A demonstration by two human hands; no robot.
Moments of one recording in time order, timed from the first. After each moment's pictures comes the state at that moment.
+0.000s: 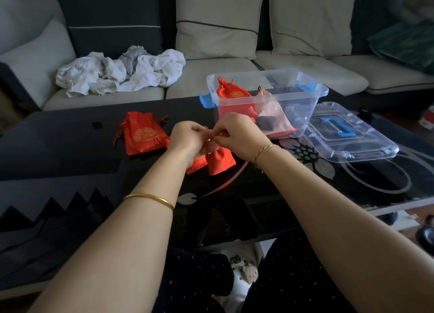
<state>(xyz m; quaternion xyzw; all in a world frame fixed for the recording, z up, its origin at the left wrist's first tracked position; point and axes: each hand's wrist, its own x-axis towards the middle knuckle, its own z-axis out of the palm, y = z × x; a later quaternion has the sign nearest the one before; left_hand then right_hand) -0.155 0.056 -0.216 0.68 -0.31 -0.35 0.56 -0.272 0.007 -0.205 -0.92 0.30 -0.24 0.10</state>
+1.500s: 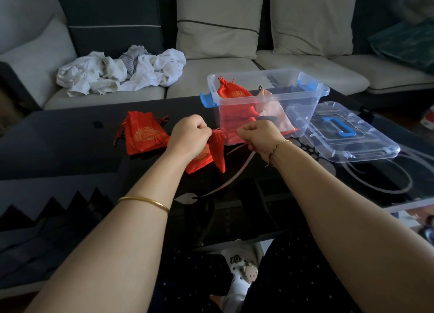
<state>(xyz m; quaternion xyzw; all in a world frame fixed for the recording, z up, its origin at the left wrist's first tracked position) -0.148 0.060 -0.215 0.75 -0.52 -0.11 0.39 -0.290 -0.033 -0.236 -0.68 0.46 -0.32 0.47</state>
